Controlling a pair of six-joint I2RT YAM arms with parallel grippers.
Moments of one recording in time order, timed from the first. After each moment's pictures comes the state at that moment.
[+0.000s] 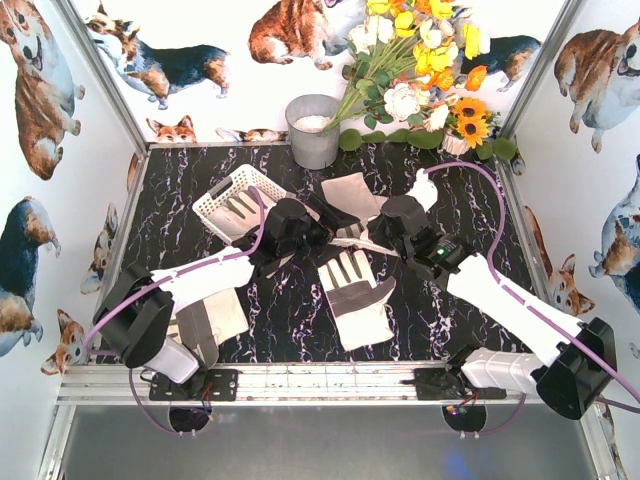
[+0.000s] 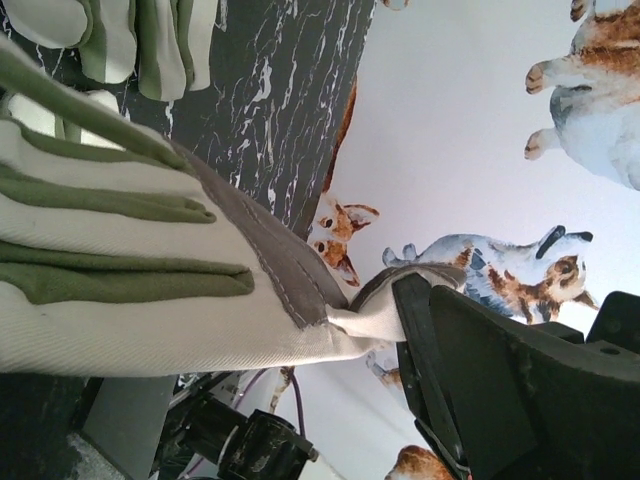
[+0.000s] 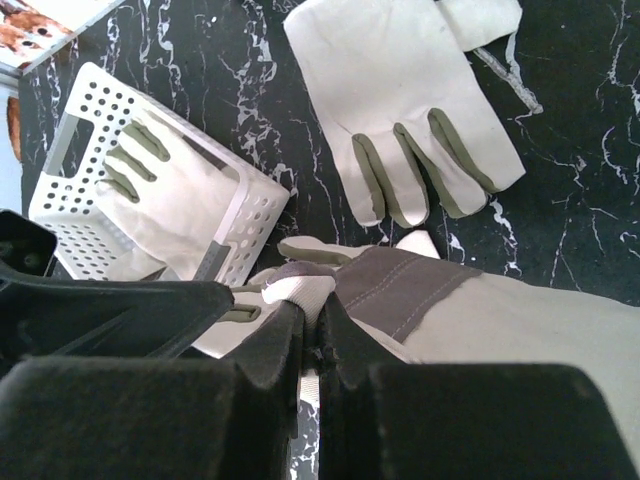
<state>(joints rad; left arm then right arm) -0.73 1.52 0.93 0.16 0.11 -1.55 0.67 1.16 0.98 -0.40 0.41 0.86</state>
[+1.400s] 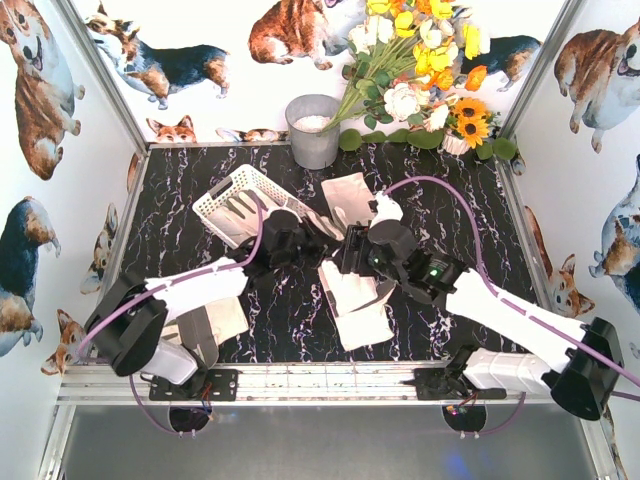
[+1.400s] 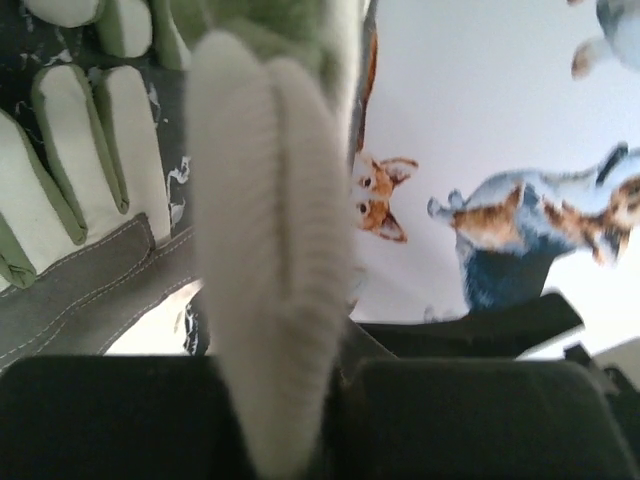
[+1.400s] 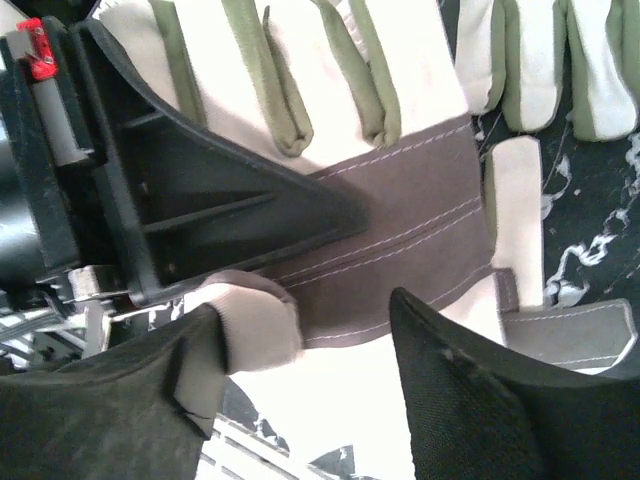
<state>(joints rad) -0.76 1.49 0.82 0.23 0.15 -1.44 0.84 1.13 0.90 -0.36 0.22 0.71</state>
